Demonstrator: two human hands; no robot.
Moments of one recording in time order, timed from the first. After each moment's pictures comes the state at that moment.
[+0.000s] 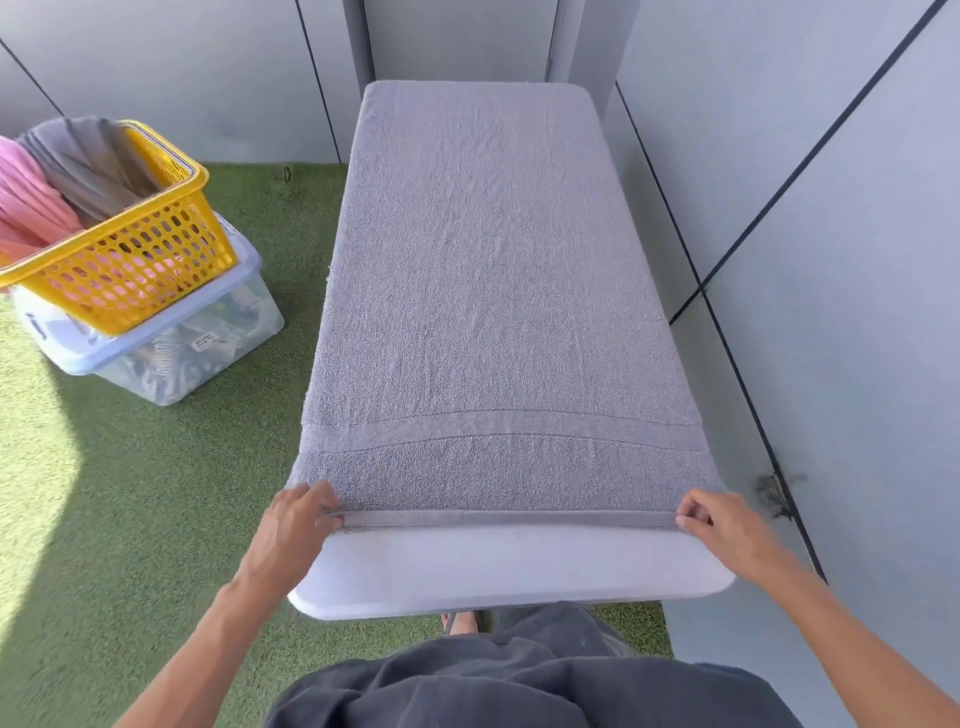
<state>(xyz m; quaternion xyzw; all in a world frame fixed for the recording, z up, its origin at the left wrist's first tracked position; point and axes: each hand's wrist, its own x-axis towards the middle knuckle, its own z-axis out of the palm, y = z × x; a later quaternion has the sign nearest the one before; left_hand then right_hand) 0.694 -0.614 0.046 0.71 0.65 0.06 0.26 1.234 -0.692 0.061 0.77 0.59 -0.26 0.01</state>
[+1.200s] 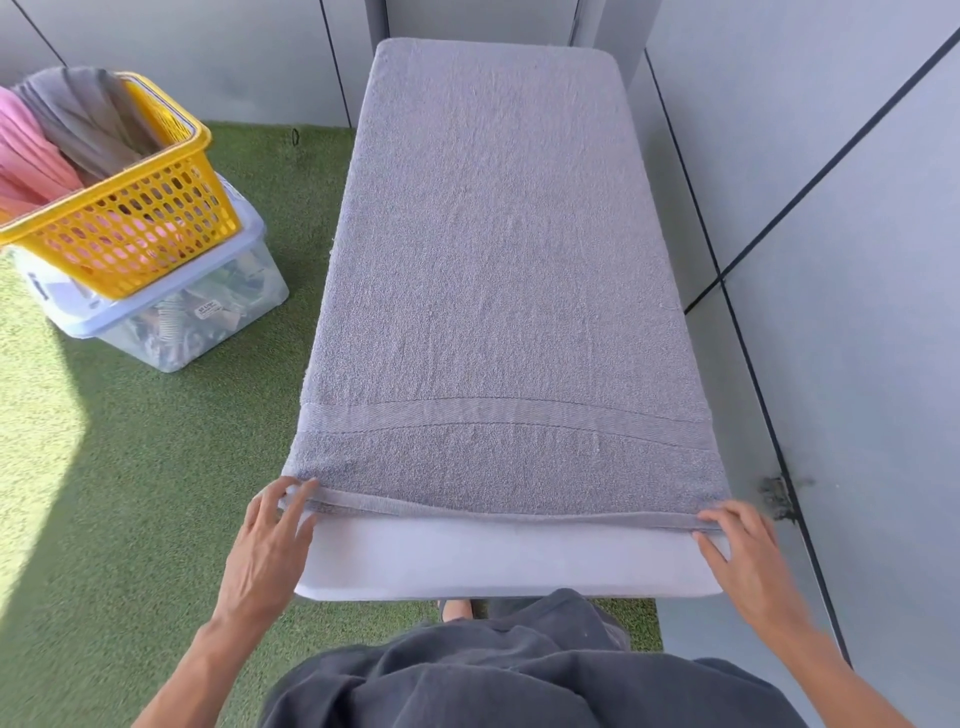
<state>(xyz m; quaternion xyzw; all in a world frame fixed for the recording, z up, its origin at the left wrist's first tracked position) 0.687 -0.659 0.024 0.74 0.65 0.11 0.12 1.232 -0.731 0.038 0.77 0.63 -0.08 -0.09</state>
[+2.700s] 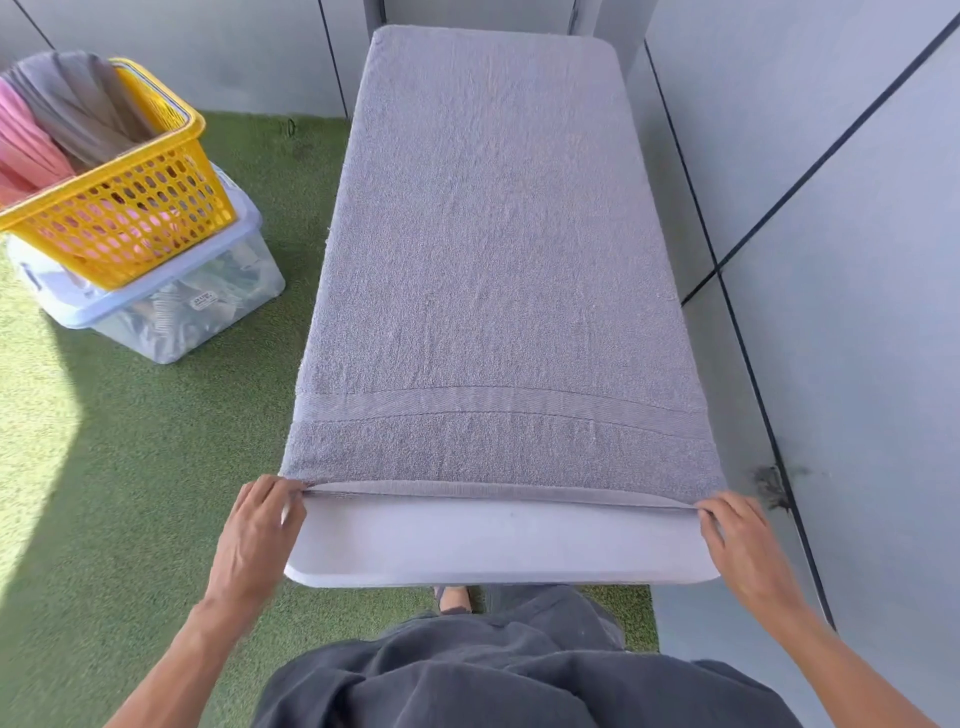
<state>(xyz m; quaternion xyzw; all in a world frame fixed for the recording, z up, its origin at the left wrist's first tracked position) 0.686 -0.656 0.033 0.72 0.66 0.16 0.13 1.236 -0.727 0.041 0.75 0.66 -0.07 -0.06</state>
